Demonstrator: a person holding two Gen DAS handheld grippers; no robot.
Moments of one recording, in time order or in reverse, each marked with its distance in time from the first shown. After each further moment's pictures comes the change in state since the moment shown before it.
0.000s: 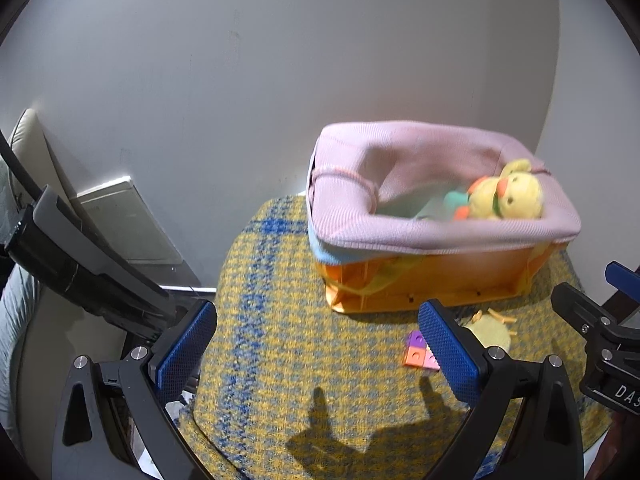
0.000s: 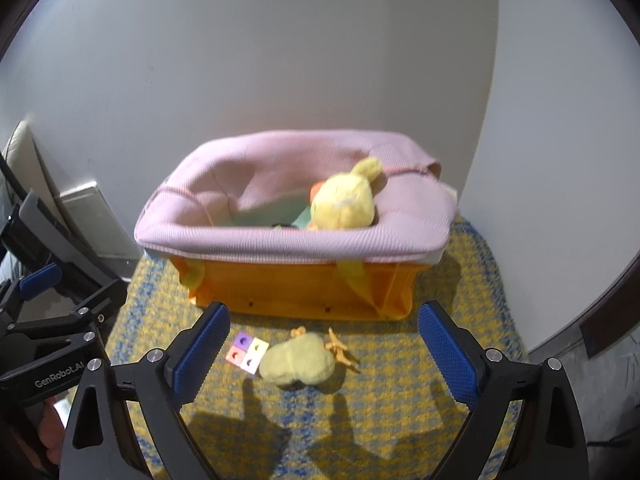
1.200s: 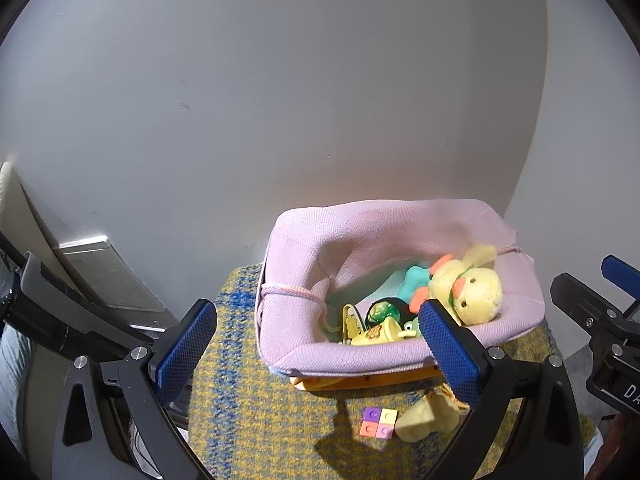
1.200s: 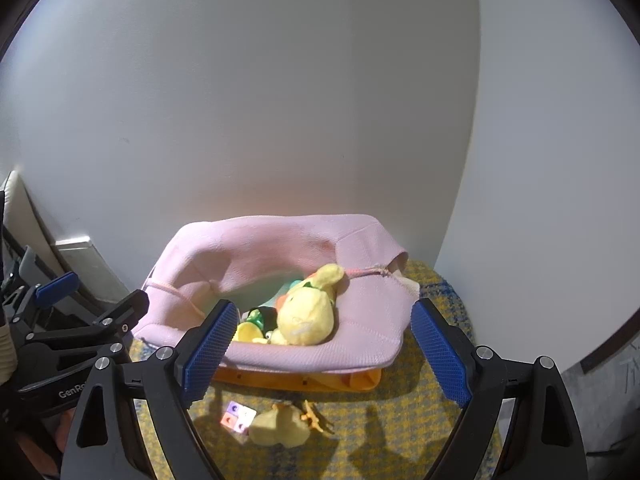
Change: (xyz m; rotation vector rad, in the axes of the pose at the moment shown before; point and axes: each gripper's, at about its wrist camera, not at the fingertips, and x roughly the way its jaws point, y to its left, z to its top) left arm -0.012 -0.034 0.097 -0.045 -0.058 0.017; right arm -0.026 -0.031 0.087 0.033 -0.089 -0.008
